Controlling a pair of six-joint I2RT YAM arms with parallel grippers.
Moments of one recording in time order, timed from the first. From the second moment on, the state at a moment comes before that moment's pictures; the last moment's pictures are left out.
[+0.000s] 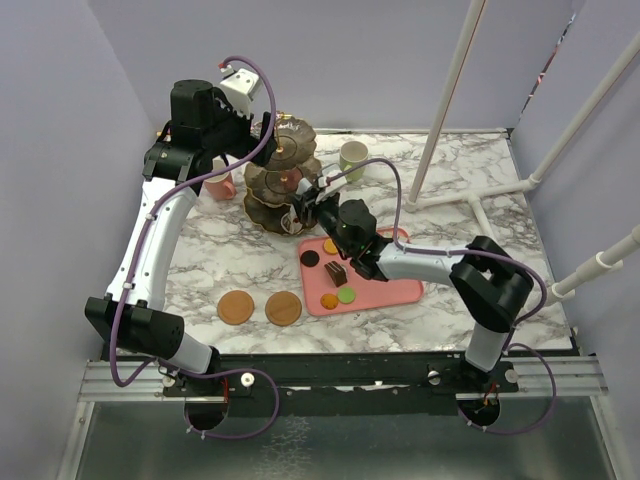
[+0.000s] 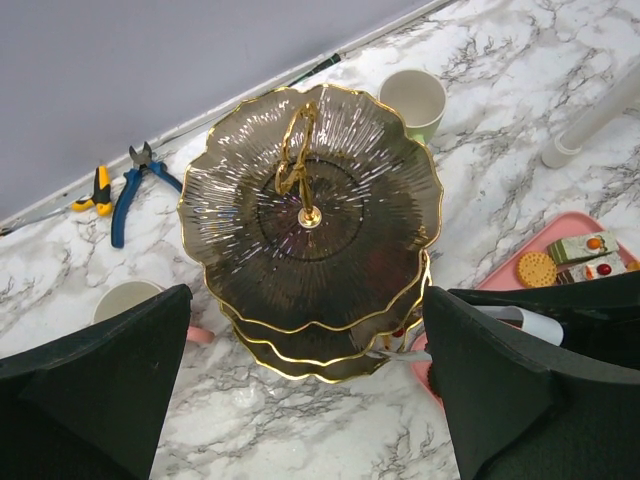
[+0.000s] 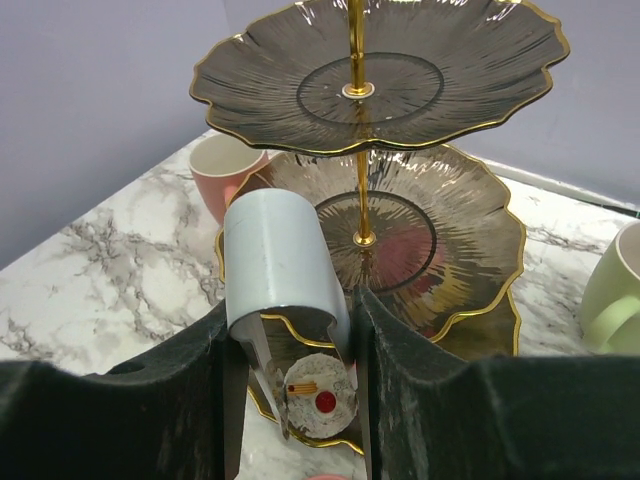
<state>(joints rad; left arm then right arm) -0.21 1.49 1.76 -0.66 0.30 0.15 0.89 1.77 1.04 0.83 0.26 0.04</state>
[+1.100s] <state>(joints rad) -0.21 1.49 1.76 -0.68 0.30 0.16 0.91 1.88 1.08 0.93 0.38 -0.08</state>
